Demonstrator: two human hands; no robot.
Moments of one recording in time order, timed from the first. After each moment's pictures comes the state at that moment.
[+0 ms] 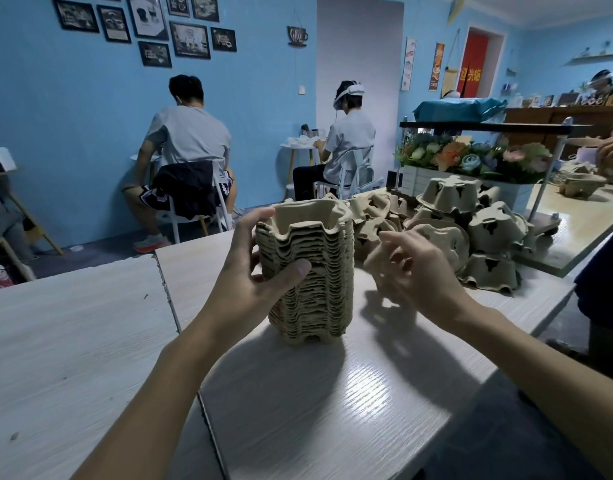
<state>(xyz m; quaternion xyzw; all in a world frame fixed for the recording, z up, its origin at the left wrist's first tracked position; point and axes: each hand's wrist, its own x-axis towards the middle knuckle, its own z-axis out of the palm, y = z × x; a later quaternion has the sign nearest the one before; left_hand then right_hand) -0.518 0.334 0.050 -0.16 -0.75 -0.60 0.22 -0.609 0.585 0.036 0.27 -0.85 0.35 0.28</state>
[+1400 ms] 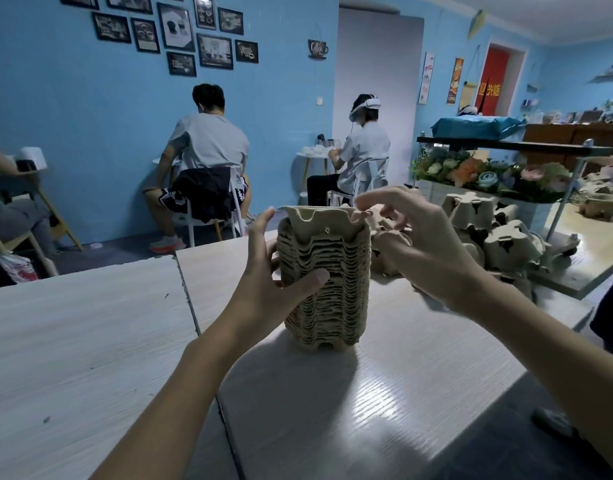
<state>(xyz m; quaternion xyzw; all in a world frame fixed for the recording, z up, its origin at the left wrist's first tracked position) -0.519 0.336 0.052 -0.13 -0.74 -0.62 0.21 -0.564 0.548 0.116 0.40 -0.77 0.43 0.23</state>
